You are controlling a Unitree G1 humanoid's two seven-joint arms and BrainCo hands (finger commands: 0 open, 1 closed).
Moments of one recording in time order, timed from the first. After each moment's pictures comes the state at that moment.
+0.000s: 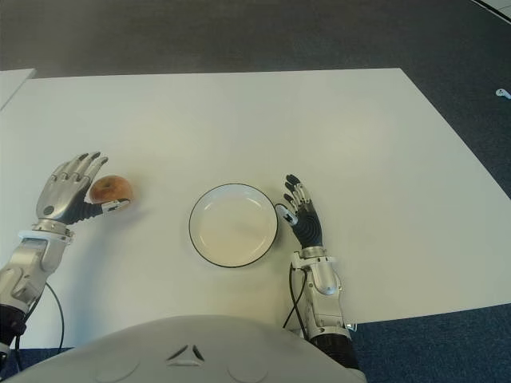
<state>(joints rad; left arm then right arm) 0.17 0.71 -0.05 0.25 0.90 -0.21 0.47 0.27 -0.04 0.01 0.19 0.06 -0.44 0.15</state>
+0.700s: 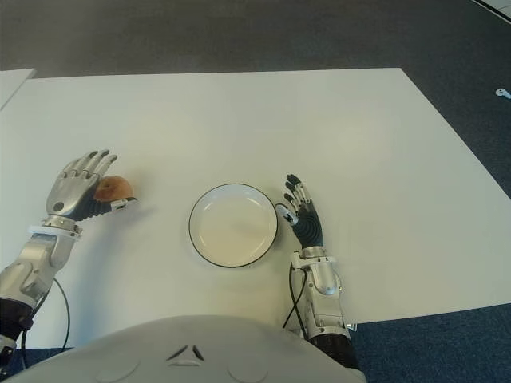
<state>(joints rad) 0.13 0.71 -0.11 0.23 0.90 -0.16 0.43 0.27 -0.03 0.01 0.20 0.06 -0.45 0.15</state>
